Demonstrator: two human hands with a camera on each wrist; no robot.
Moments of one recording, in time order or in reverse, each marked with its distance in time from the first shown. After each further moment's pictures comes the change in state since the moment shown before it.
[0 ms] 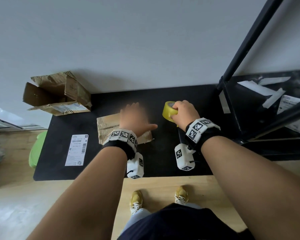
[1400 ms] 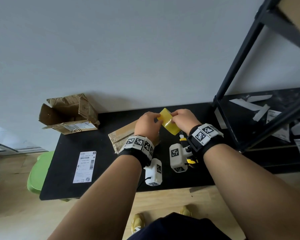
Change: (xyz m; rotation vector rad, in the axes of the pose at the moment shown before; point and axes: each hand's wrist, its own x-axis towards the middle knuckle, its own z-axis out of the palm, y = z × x) left_hand -0.017 0.037 -0.048 -0.369 0.239 0.183; right_hand -0.035 -0.063 -0.054 0.476 -0.070 0.181
